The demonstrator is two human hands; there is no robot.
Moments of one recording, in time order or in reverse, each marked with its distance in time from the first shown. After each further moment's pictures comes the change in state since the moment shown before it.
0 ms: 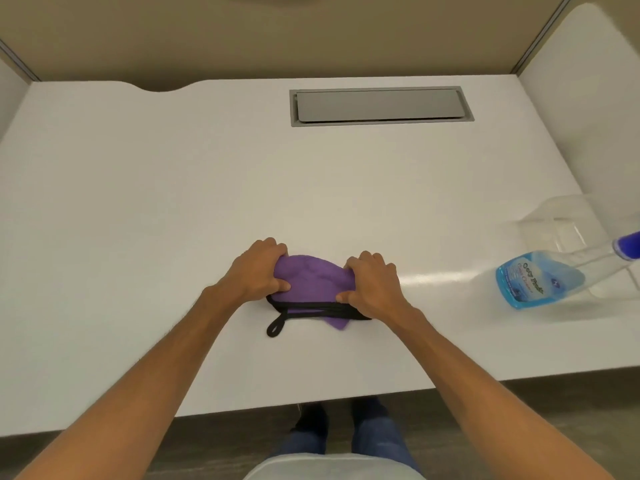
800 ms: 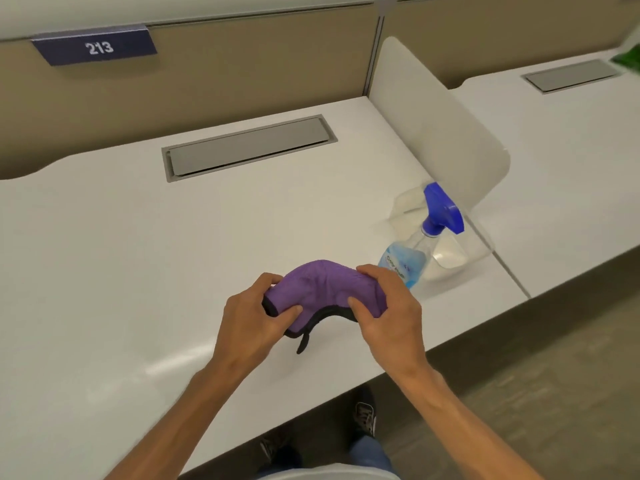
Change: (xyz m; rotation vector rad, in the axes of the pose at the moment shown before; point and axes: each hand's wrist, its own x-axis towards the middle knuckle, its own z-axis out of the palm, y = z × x) left_hand -0.038 0.222 0.016 -0.472 0.295 0.131; right_hand -0.153 0.122 -0.067 0.684 0.791 0.145
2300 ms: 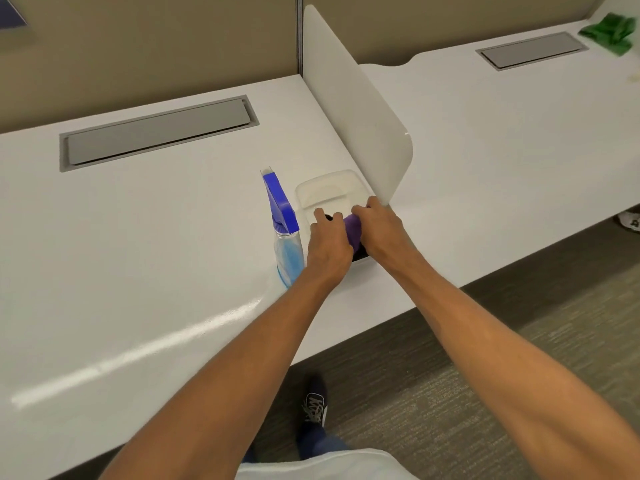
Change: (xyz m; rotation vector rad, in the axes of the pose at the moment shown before) left_hand 0.120 0.201 0.291 0.274 -0.087 -0.004; right_hand 0.194 0.168 -0.153 -0.773 -0.335 -0.119
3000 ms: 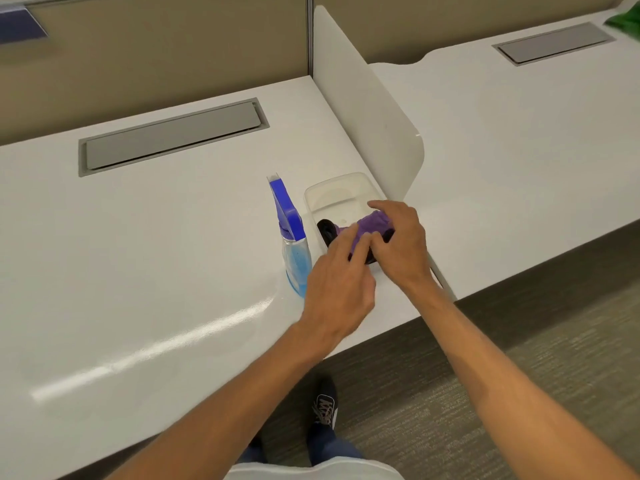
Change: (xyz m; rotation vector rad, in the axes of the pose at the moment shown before) left_hand -0.078 -0.005 -0.018 0.040 0.171 0.362; right_hand -0.040 -0.002 -0.004 0.702 0.314 0.069
